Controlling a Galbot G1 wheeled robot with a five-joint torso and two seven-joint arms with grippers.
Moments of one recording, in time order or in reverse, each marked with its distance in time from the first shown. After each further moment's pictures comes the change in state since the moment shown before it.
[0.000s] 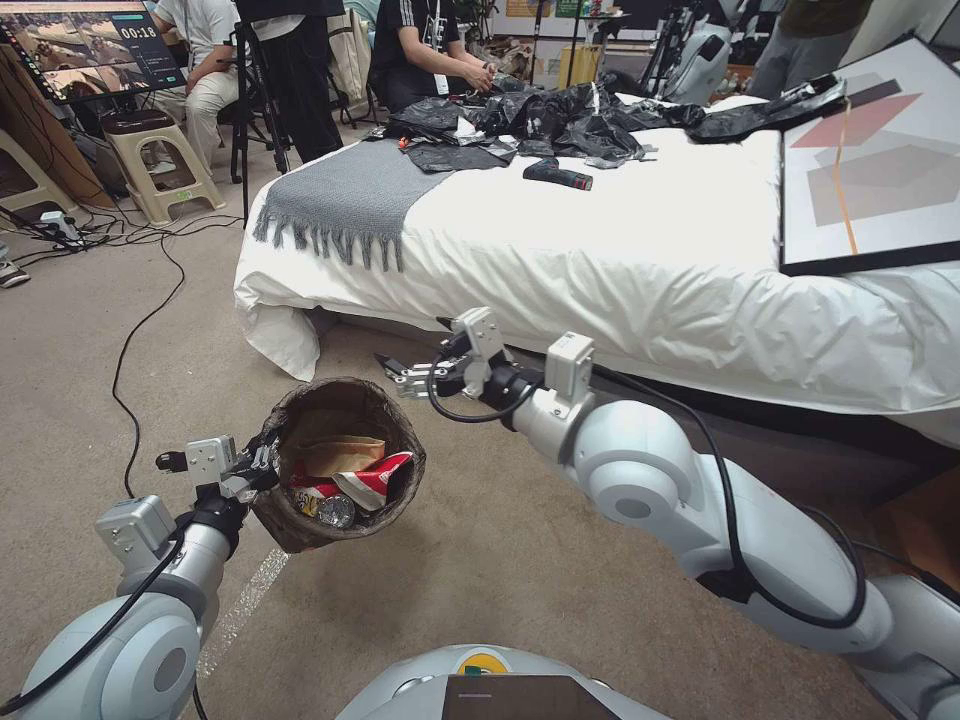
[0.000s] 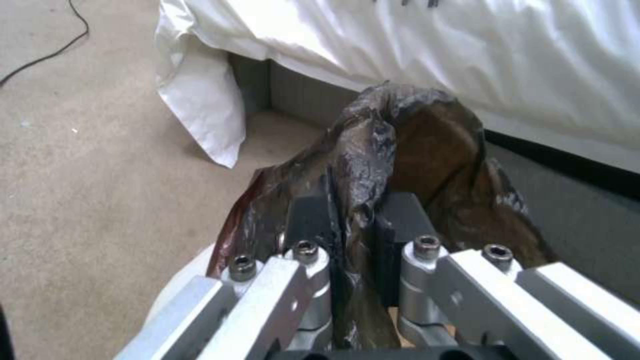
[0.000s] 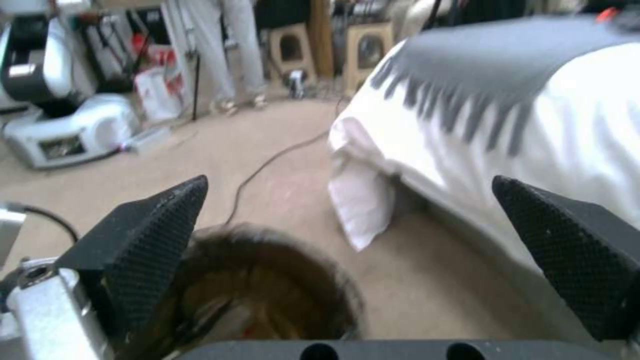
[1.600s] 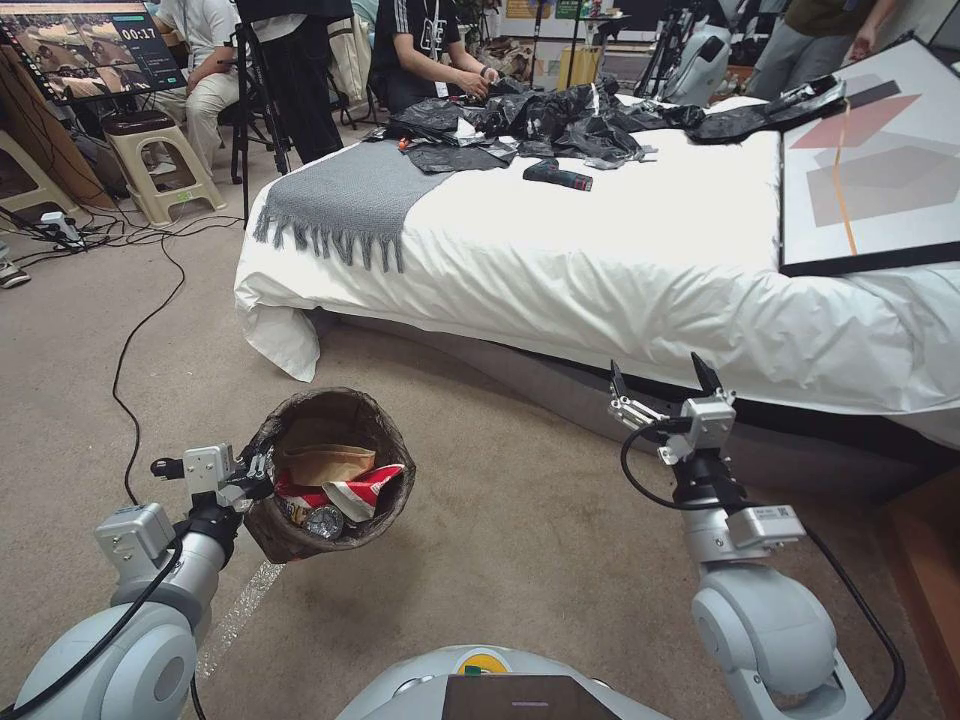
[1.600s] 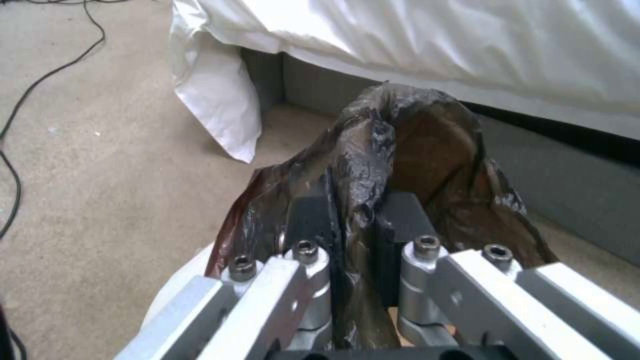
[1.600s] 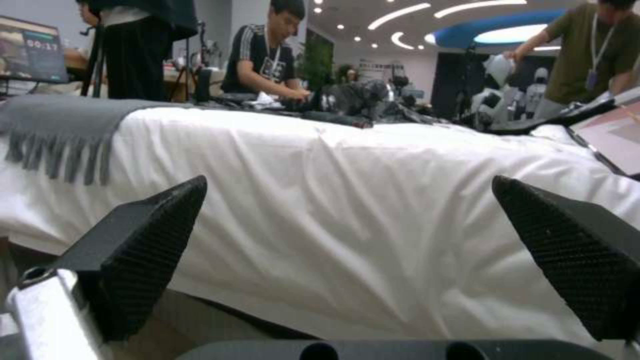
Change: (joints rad) left arm 0.034 0.006 -0.011 0.000 0.061 -0.002 0.020; right arm -1.068 0.371 0.826 0.036 -0.879 0.542 -0.258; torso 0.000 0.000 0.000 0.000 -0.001
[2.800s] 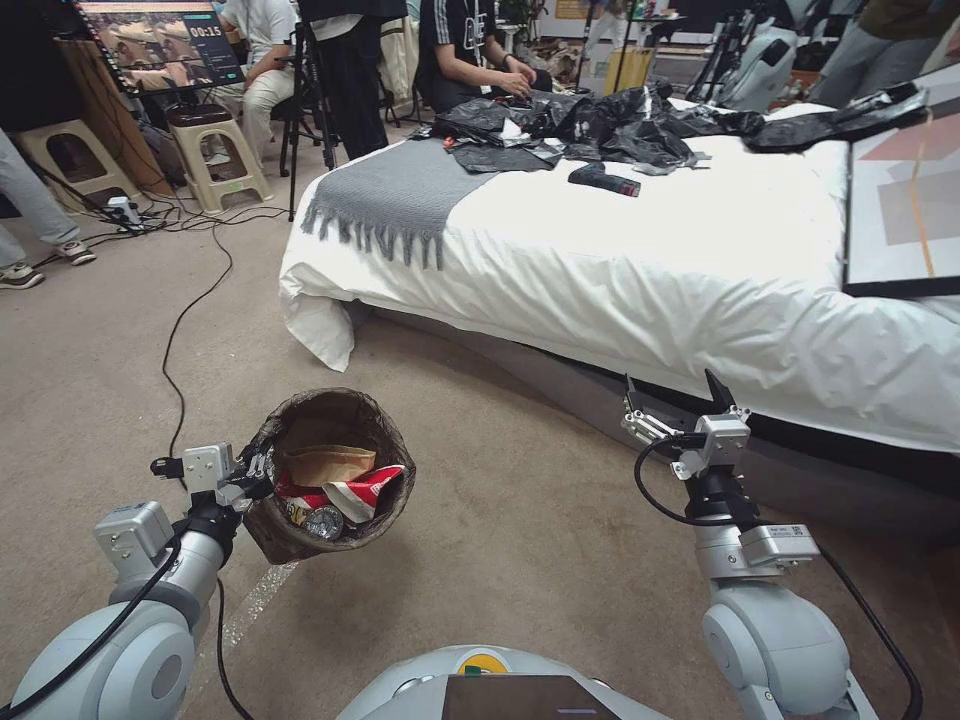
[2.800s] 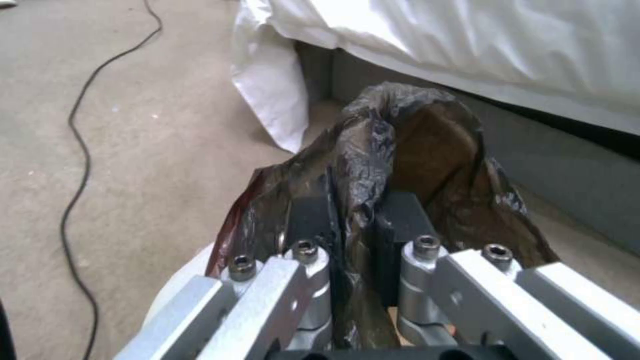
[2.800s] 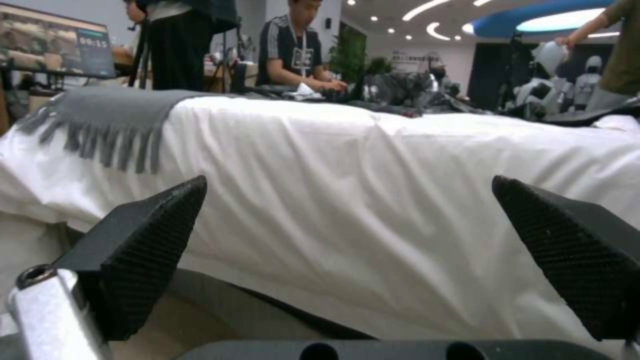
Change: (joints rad) left arm -0.007 -0.003 -0.009 0.000 -0.007 0.015 0.009; right arm -0.043 -0.004 0.031 -0.018 0.026 0.028 0.000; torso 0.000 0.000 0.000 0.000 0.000
